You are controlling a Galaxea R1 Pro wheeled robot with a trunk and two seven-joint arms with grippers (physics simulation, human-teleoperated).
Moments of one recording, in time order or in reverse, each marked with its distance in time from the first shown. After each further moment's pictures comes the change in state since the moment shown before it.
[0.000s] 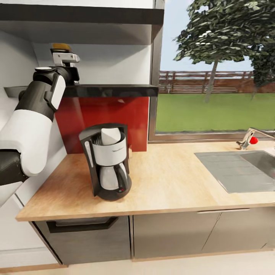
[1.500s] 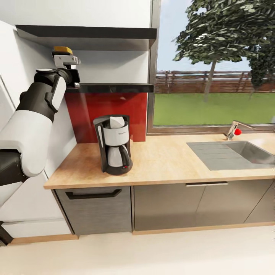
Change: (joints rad) left arm 0.002 0.000 0.000 0.015 0.003 0.007 0.000; right arm 0.000 0.000 0.000 0.001 0.000 0.000 0.000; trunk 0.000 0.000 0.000
